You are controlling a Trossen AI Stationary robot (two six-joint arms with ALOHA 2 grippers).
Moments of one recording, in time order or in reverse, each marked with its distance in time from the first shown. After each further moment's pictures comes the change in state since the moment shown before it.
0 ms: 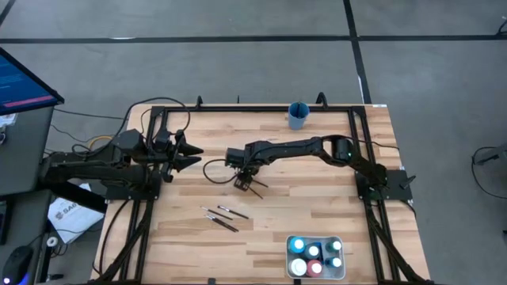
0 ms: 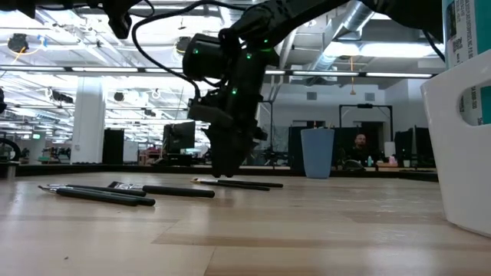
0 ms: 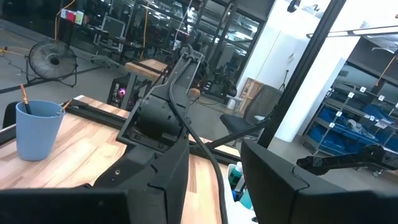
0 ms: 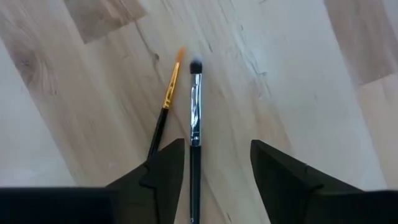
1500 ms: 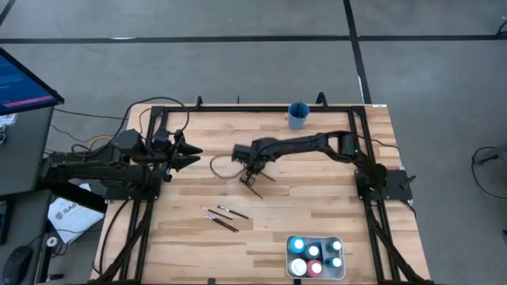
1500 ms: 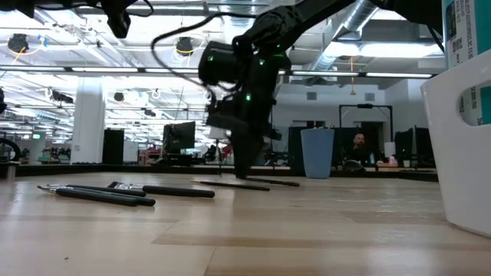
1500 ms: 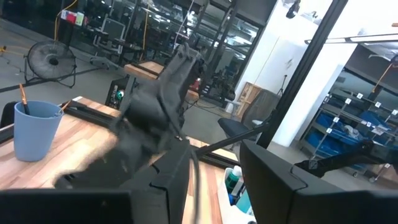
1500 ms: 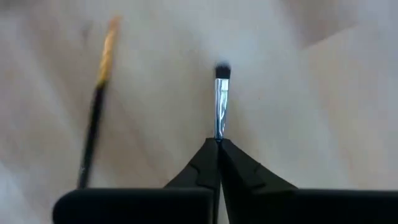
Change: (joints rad) left arm 0.000 -0.010 -0.001 0.003 -0.004 -0.022; right arm -0.042 -0.081 -0.141 0.045 0.057 0.017
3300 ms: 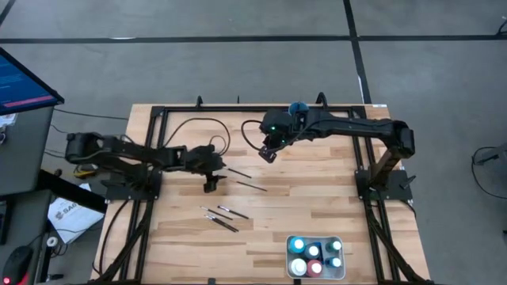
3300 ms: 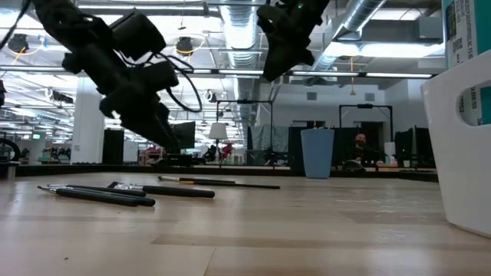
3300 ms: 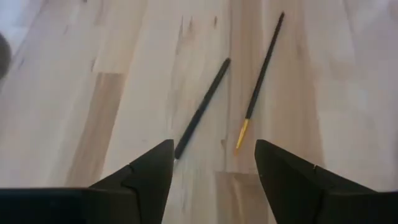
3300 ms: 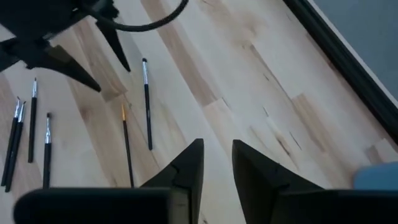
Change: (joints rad) left arm 0.029 0.821 0.001 -0.059 -0.161 0.473; right arm -0.055 -0.553 -0.190 -0.010 0.051 -0.062
